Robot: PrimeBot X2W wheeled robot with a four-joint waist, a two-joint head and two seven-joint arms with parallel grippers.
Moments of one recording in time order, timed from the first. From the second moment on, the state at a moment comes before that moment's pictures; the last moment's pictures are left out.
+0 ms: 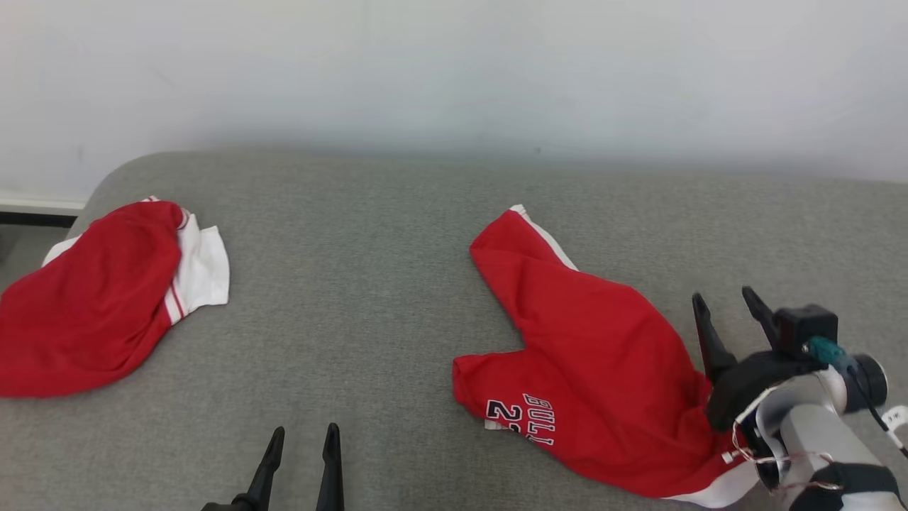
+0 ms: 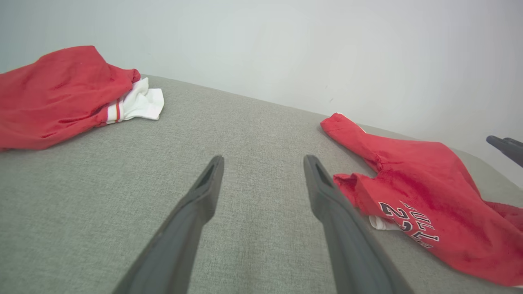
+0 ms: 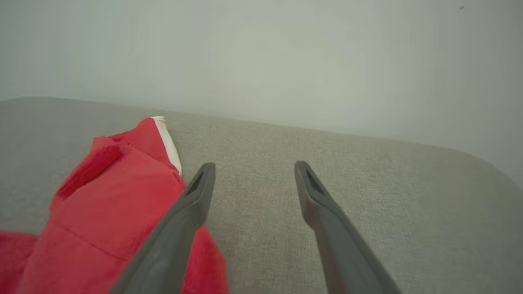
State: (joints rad) left arm 0.04 0.05 -0.19 0.17 -0.33 -0.03 -0.26; right arm -0.53 -0.31 0.17 0.86 0.25 0.13 -0.26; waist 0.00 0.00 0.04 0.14
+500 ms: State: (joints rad) left arm 0.02 0.05 -0.20 0.18 -0.32 -0.03 -0.26; right arm -0.52 -0.37 0.42 0.89 0.43 0.13 -0.07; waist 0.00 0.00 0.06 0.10
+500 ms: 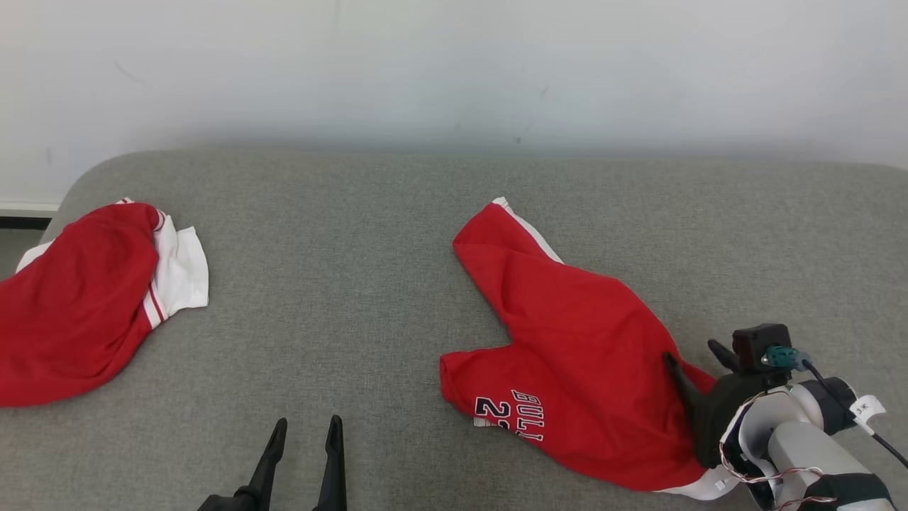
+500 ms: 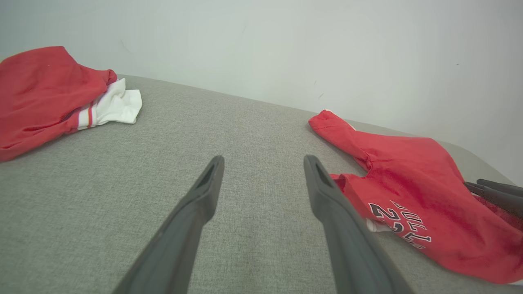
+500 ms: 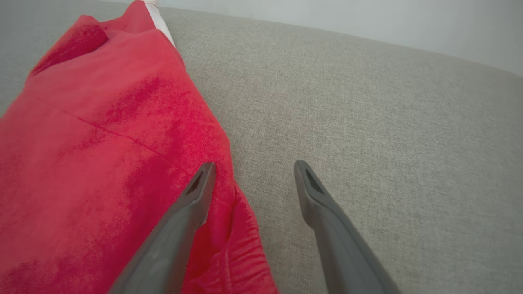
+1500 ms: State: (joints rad) left arm 0.04 0.05 -0.19 0.18 -0.32 -0.03 -0.26; right arm -0.58 -0.47 0.34 0.95 0.74 0.13 -0.21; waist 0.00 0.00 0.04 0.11
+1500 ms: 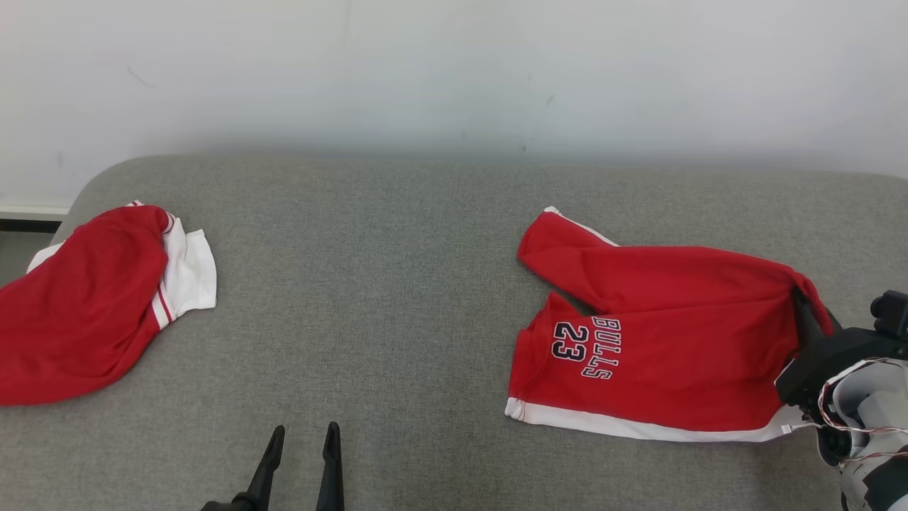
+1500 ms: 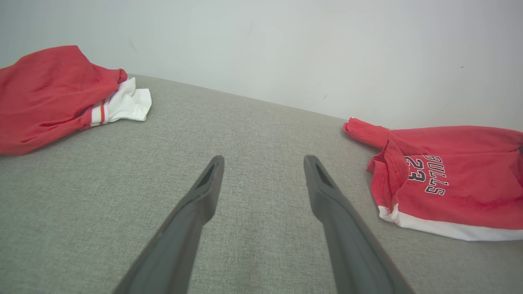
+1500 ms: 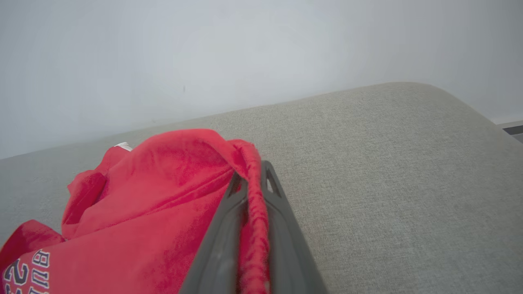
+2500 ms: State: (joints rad) left arm 0.04 0.05 -0.19 0.19 -0.30 -0.05 -0.26; right arm -0.15 -0.22 -0.10 0.24 0.34 0.13 -0.26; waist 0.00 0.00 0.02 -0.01
